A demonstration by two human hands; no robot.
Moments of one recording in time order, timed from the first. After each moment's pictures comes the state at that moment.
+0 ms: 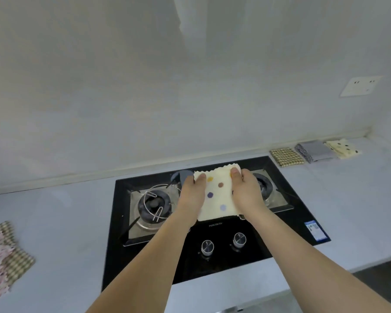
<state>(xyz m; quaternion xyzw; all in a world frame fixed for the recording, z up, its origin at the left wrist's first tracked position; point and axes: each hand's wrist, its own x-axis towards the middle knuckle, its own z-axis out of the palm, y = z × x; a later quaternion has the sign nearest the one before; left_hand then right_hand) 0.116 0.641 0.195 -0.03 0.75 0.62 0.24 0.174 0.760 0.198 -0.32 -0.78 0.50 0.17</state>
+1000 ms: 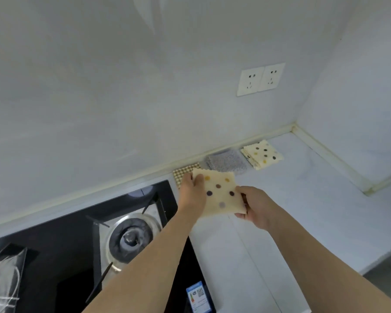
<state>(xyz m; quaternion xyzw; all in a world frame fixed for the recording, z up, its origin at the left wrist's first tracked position) 0.132 1.137 0.145 0.06 0.78 0.57 0.24 0.236 1.259 0.153 -0.46 -0.51 0.73 0.01</state>
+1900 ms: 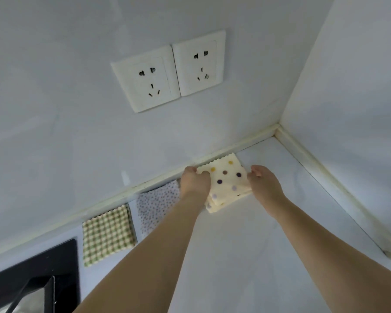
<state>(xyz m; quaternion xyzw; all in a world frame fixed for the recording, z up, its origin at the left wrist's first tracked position) 0.053 1.488 0.039 -0.04 0.83 0.47 0.31 0.166 1.606 0.041 -0.48 -0.70 0.52 0.04</state>
